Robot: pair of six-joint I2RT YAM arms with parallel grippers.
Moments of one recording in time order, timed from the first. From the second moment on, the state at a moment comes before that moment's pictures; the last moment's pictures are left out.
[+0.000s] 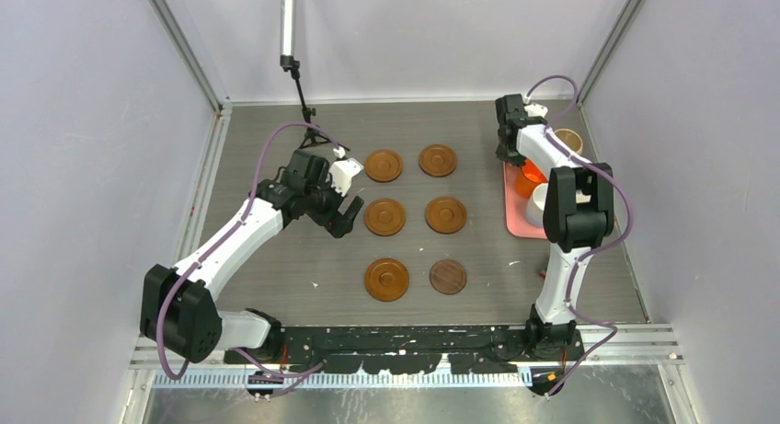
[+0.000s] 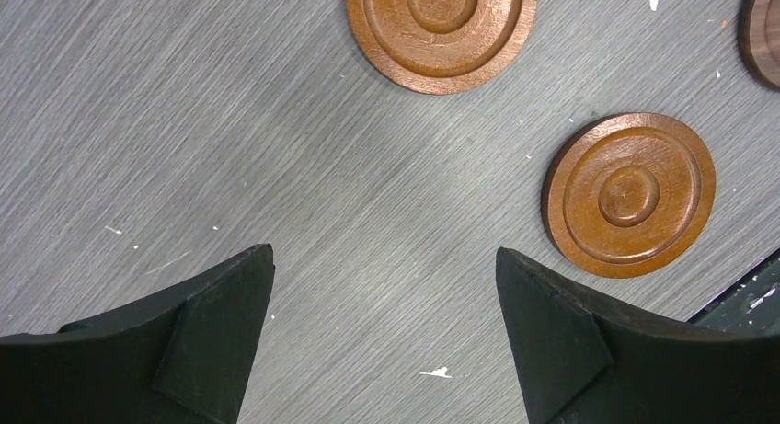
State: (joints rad) left arm -0.43 1.31 1.01 -0.63 0.23 0.27; right arm 0.11 2.01 1.57 -0.62 0.45 0.56
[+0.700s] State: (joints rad) left arm -0.43 1.31 1.01 -0.63 0.23 0.27; right arm 0.11 1.95 1.48 -0.54 0.44 0.51
